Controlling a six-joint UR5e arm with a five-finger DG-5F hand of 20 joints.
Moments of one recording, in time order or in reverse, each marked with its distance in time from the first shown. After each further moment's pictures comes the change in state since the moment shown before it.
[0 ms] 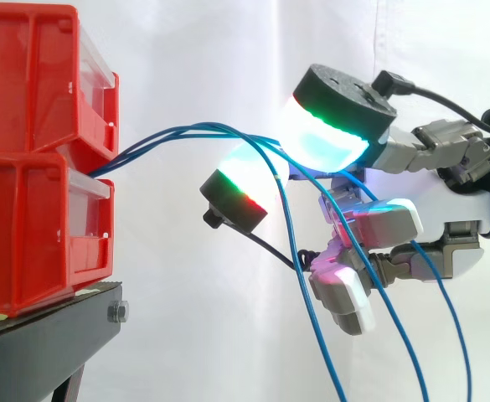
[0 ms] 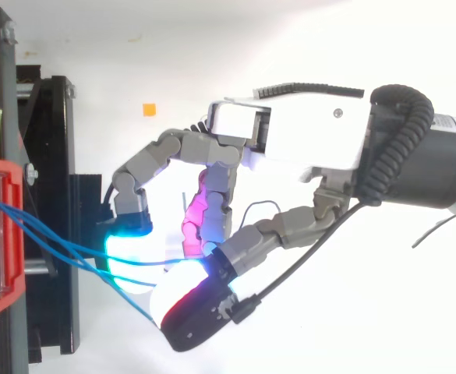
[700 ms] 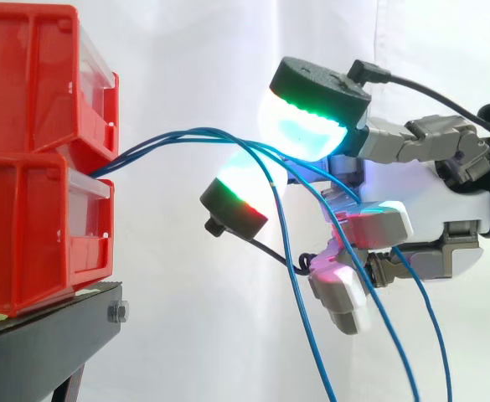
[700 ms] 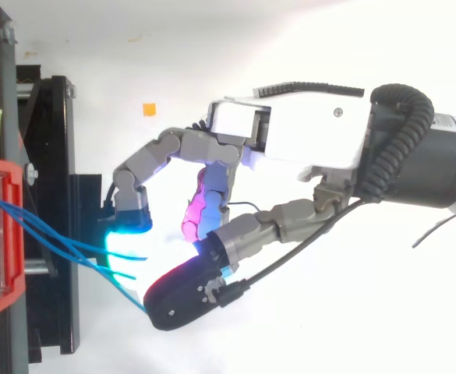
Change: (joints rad) arm 0.000 0.000 0.000 0.002 0.000 -0.001
